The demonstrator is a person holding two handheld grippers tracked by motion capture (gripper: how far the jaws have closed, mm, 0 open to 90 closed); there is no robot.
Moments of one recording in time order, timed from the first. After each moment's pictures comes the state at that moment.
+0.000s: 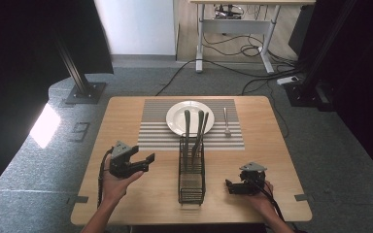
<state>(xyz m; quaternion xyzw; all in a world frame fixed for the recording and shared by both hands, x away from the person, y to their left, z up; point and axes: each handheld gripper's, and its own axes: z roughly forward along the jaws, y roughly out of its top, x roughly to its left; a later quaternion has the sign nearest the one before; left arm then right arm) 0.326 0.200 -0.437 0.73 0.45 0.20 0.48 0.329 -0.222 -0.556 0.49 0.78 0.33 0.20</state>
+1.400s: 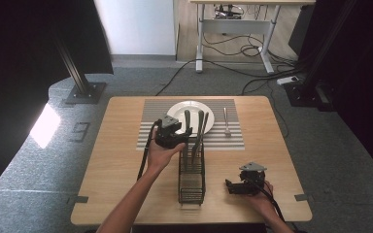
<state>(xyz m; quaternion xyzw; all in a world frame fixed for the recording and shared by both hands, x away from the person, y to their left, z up) 0.409 0.080 -0.419 0.75 0.42 0.19 0.48 0.329 -0.222 -0.556 0.49 0.78 0.33 0.20</state>
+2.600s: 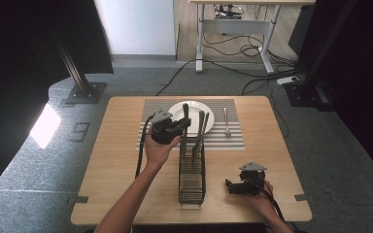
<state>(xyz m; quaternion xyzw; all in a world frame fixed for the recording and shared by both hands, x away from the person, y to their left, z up) 0.403 0.095 -0.388 0.72 0.37 0.16 0.56 0.330 -0.222 -0.556 0.49 0.78 0.33 0.20</state>
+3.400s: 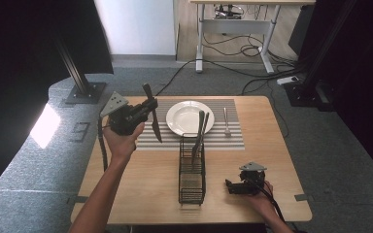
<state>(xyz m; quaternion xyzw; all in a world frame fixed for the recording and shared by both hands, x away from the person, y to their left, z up) 0.371 0.182 -0.318 0.67 0.36 0.23 0.60 0.329 -0.222 -0.556 0.49 0.78 0.33 0.20</state>
